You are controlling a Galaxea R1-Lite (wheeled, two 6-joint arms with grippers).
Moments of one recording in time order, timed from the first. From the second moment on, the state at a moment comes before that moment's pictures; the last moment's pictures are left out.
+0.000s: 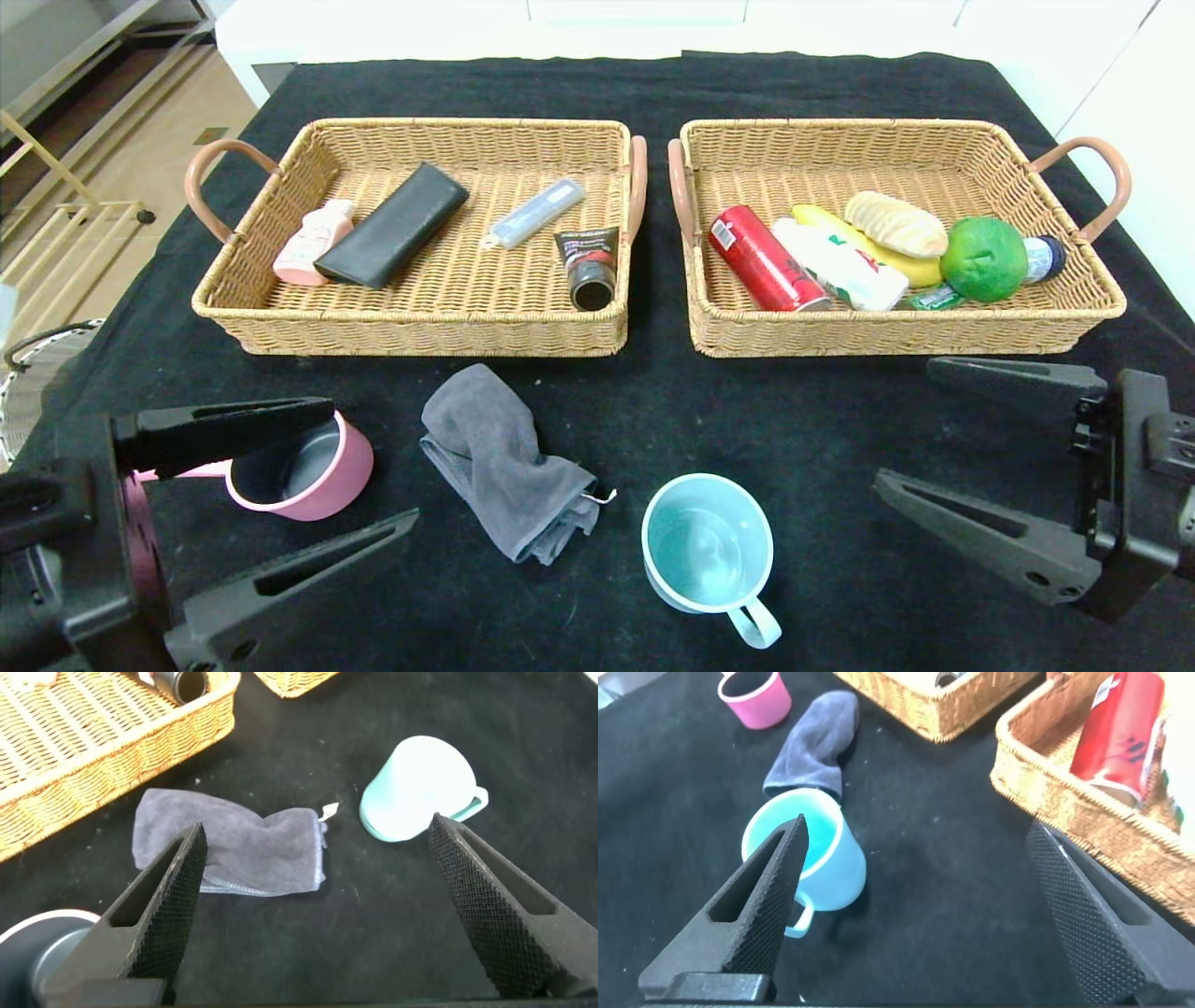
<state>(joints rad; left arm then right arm) -0.53 1.00 -0.64 -0.22 -0.21 0.12 0.50 1.21 -0.56 -0.61 0.38 -0.17</state>
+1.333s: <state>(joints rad) -0.39 1.18 -0.82 0.22 0.13 0.13 0.50 1.20 -0.55 -0.60 0.38 -0.18</state>
